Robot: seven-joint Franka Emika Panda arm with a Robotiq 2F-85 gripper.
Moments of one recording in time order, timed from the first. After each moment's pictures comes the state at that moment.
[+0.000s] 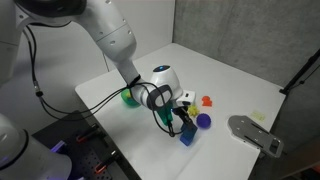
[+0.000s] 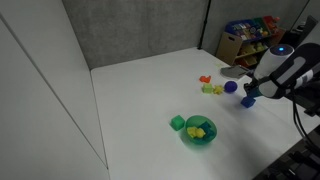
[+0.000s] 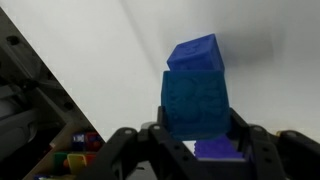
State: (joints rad) arm 0.33 0.73 -0.63 -2.24 -0.05 3.08 0.35
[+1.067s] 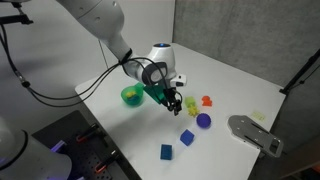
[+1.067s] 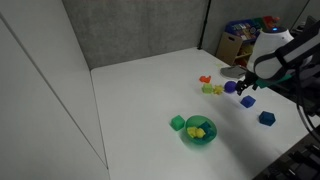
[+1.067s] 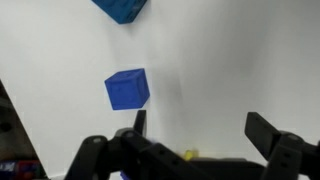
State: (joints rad) arm 0.24 0.46 -0.42 -2.24 -0.07 2.69 0.16
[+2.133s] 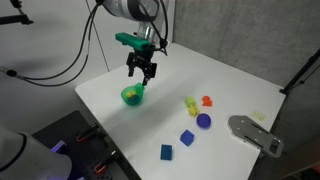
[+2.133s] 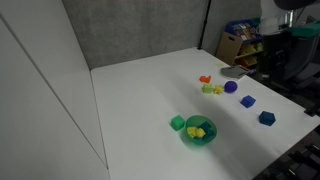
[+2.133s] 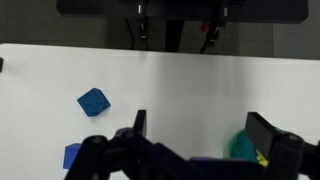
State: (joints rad) arm 0.04 0.08 -0.07 -2.10 -0.04 1.71 -0.01
